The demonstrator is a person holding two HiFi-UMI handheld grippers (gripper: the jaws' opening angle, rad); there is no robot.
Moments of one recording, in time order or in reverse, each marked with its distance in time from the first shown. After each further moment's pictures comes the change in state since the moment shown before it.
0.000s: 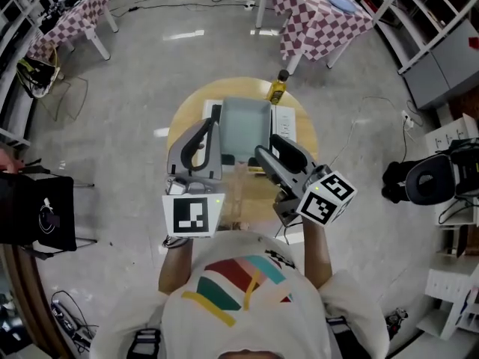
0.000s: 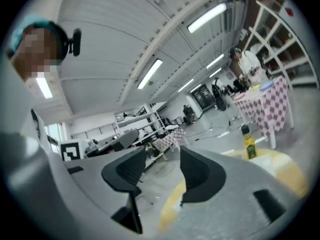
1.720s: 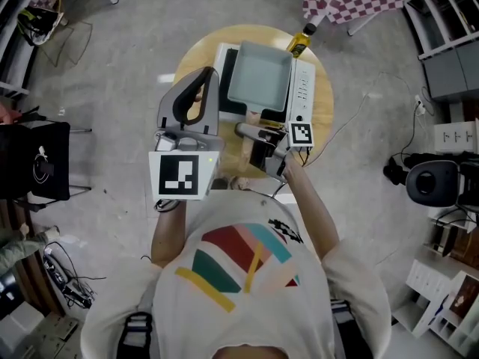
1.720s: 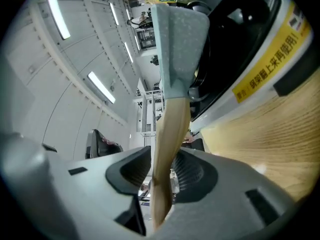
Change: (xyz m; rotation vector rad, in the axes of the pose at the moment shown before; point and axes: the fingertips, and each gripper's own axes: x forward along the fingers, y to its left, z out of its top) left arm -0.019 0.030 -0.027 -0.014 0.034 0.040; right arm 0.048 -0.037 -0.228 1.122 0.414 0.339
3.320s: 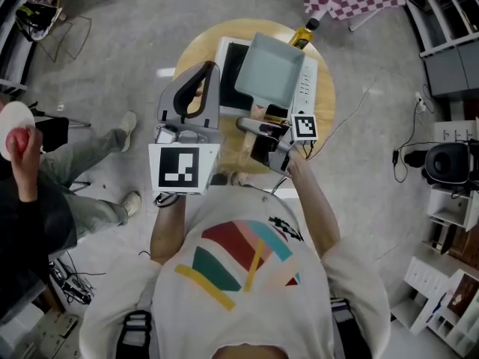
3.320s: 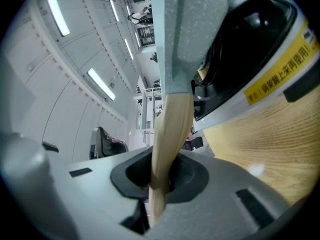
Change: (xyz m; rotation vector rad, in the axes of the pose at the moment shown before) left arm 0.002 0.004 -0.008 -0.010 0.023 -0.004; right arm 0.003 0.013 -0.002 -0.014 0.035 -0.002
